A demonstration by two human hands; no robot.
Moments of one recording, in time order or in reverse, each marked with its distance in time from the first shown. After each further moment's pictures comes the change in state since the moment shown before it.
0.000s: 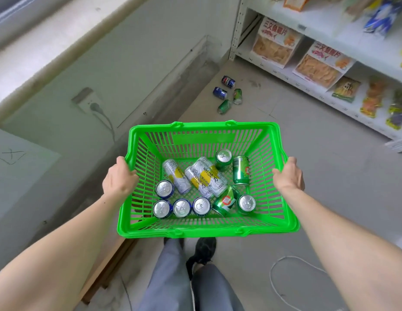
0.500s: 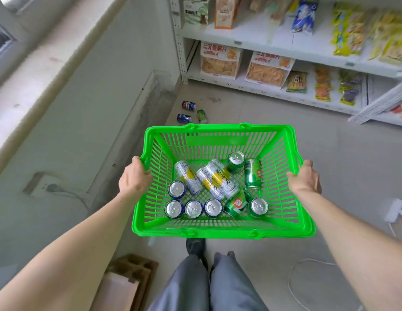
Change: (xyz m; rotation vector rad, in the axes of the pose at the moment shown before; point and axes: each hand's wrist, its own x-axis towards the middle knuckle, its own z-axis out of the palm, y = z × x) left_hand 0.106 0.215 -0.013 0.094 -0.050 0.338; right_hand 0.100 0.022 -0.076 0.145 0.124 0.293
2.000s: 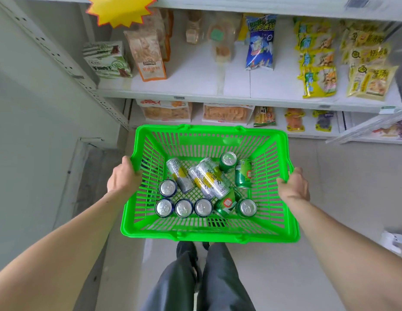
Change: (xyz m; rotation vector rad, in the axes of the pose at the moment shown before) left_hand 0.438 0.431 0.023 0.132 -0.119 0.151; right_hand 0.474 -0.199 -0.056 0.046 -0.042 0.232
